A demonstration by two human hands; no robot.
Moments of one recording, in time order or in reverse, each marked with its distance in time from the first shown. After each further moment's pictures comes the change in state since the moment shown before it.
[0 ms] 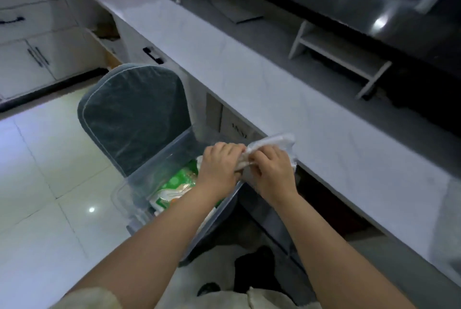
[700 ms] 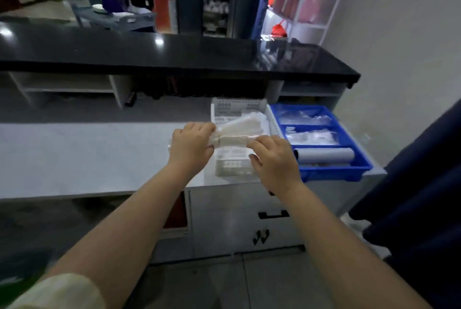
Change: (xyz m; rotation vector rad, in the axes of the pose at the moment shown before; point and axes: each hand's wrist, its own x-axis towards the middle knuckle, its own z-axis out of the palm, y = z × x) left_hand 0.030 0.452 0.068 -0.188 0.035 0.743; right_hand -0.333 0.114 -0.365 -0.685 0.302 0.572
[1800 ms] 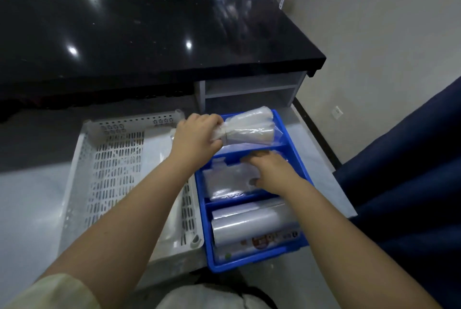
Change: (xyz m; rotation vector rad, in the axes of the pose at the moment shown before) left_hand 0.291 0.163 0.268 -0.143 -0.307 0.058; right_hand 0.025 0.405 0.116 0.136 -0.809 0.356
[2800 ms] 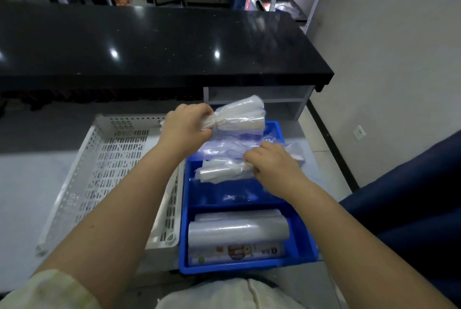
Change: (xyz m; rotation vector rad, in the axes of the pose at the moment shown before) left_hand 0.016 0.021 -0.022 0.045 0.108 -0.163; right_hand -0.016 0.011 -0.062 -0.129 0.228 -0.361
